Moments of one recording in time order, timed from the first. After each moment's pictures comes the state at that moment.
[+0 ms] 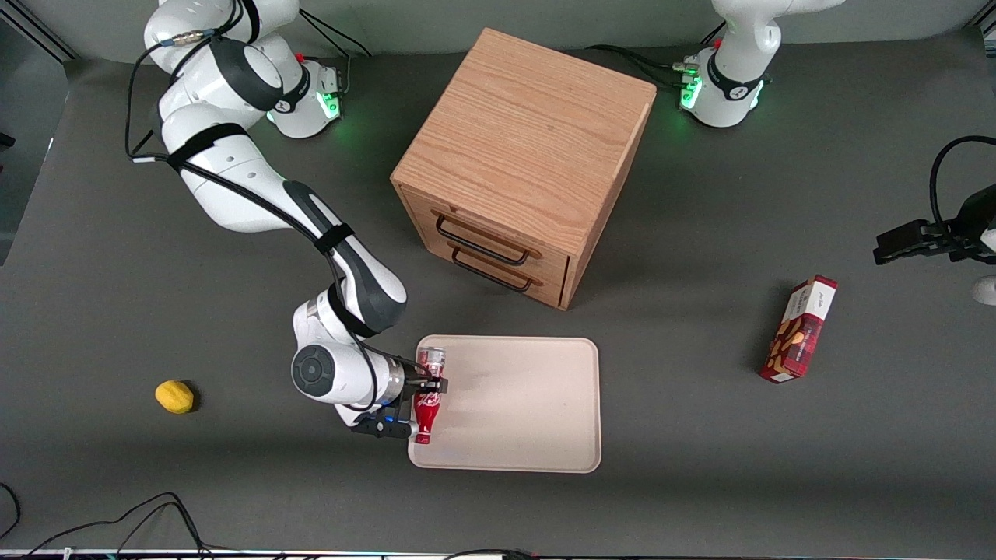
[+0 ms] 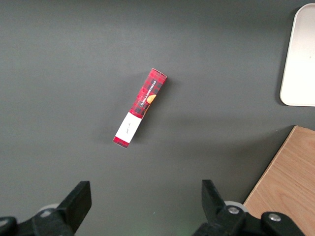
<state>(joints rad) 0.15 1.09 0.40 -1.08 -0.09 2.16 0.52</state>
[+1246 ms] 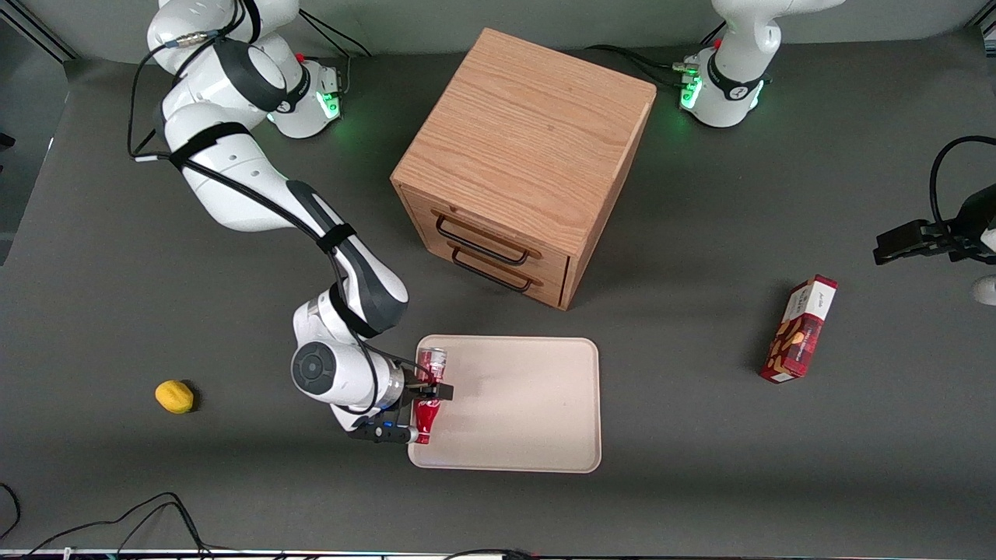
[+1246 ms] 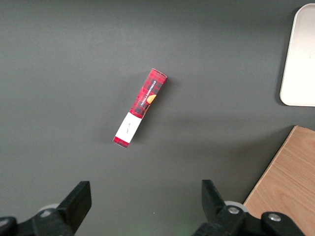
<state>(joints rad) 0.16 1.06 0.39 -1.04 -0.12 2.18 0.52</state>
